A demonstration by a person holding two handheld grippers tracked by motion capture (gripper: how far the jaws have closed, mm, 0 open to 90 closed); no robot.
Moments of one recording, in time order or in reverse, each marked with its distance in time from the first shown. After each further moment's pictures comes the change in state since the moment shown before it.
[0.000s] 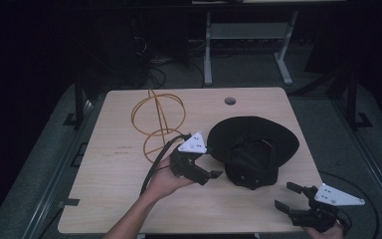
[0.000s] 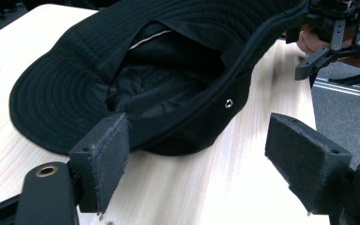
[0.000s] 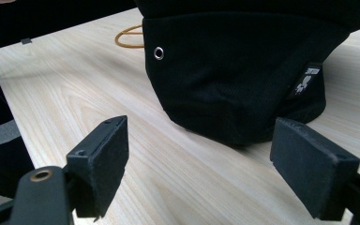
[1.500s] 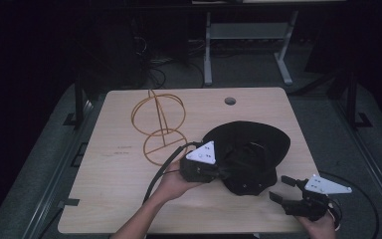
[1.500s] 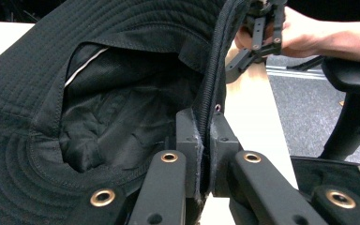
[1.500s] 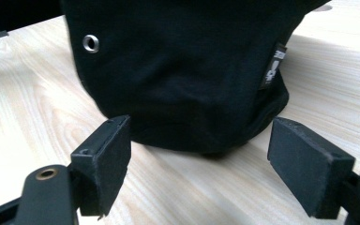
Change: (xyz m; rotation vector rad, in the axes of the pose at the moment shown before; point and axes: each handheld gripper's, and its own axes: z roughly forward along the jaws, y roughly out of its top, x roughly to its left) left arm -0.011 -0.003 0.021 -0.021 -0.170 0.102; right arm -0.015 0.005 0.025 0.038 -0.023 0.006
